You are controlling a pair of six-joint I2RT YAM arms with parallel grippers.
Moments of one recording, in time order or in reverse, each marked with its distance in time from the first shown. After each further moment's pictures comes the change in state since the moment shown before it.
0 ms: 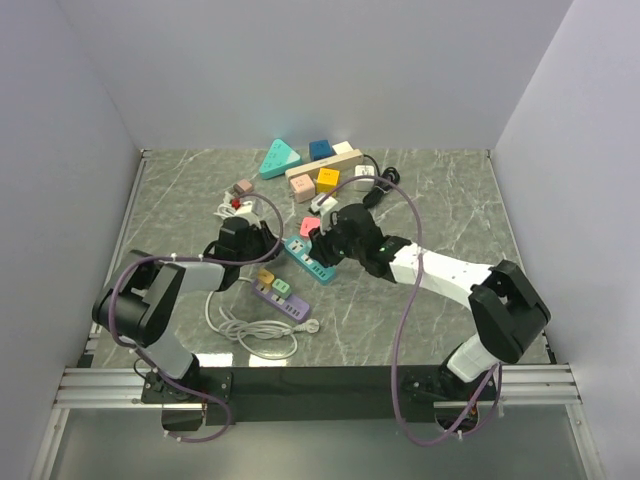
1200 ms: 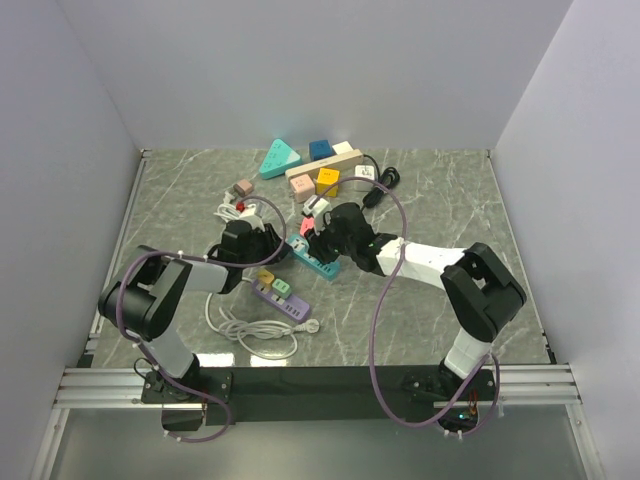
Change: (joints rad) left arm -0.016 0.036 -0.023 0.100 0.053 -0.061; right arm -0.004 0.158 0.036 0.107 0.003 -0.117
